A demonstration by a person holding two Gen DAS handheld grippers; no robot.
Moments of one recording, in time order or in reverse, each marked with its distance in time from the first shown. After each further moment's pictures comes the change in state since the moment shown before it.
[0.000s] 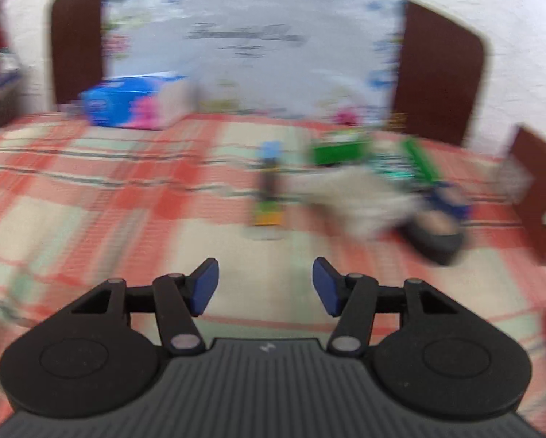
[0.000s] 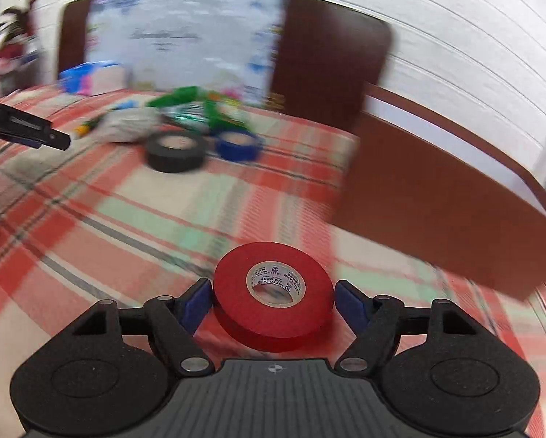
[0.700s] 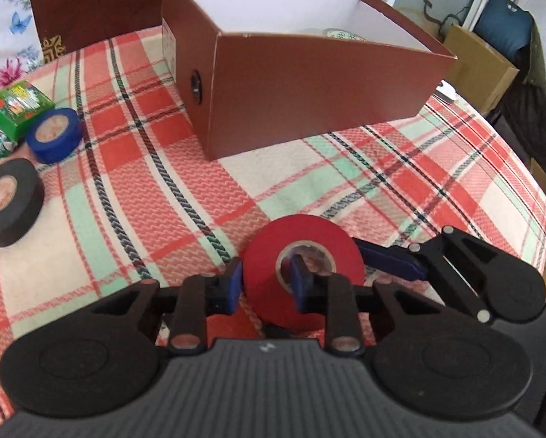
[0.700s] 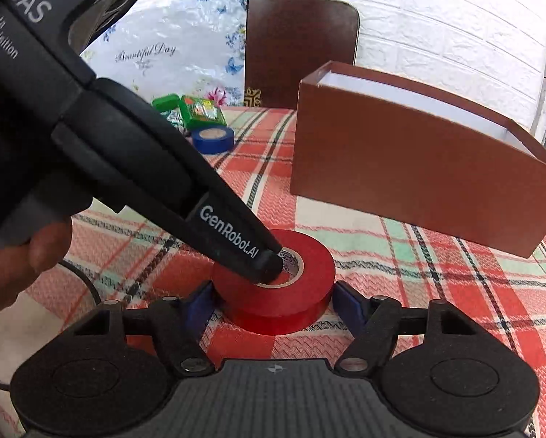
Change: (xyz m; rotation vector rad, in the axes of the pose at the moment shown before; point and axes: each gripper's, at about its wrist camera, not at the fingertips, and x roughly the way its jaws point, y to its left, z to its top) left arm 0.019 -0.256 -0.023 0.387 0.400 -0.414; right arm -0.005 -0.038 -0.026 0.100 -0.026 0.107
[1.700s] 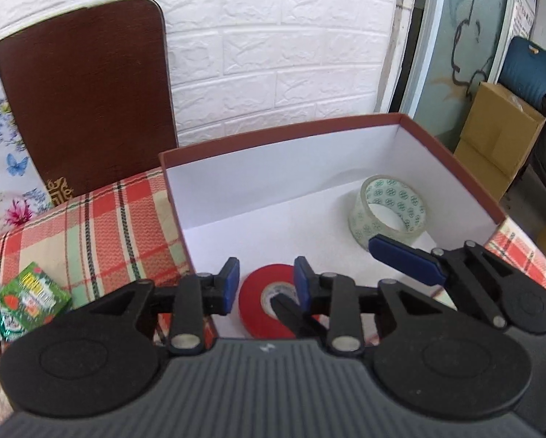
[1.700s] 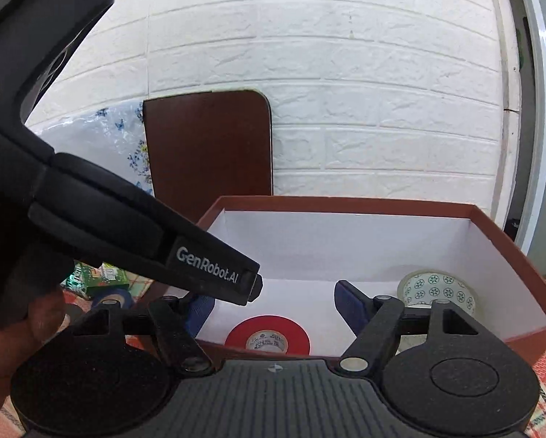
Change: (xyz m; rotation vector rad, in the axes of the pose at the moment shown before) left arm 0.001 -0.004 0.151 0.030 -0.203 0.108; right arm 0.038 -0.102 0.113 0.155 -0.246 -0.096
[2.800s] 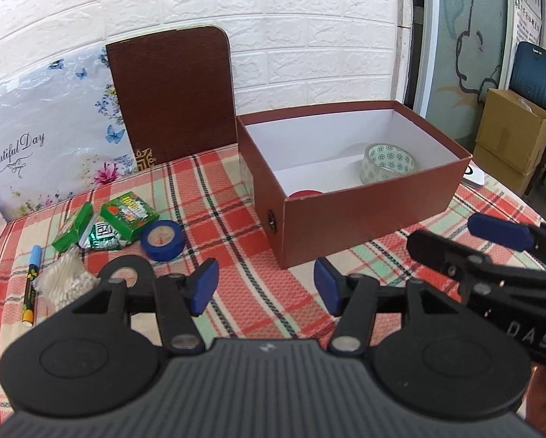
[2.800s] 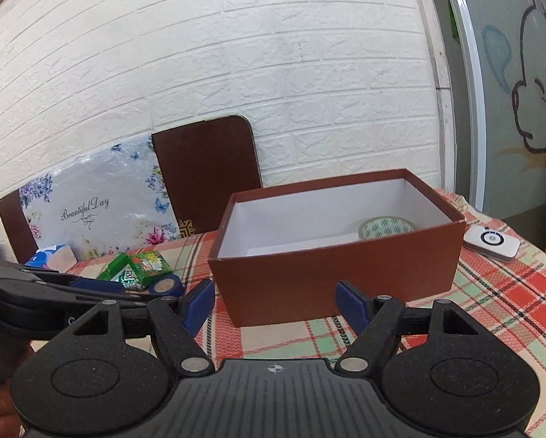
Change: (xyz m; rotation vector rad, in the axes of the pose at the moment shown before) left arm -0.130 -0.005 -0.112 0.002 -0.102 0.141; right arm -0.128 0.032 -0.025 0.167 -0.002 -0.053
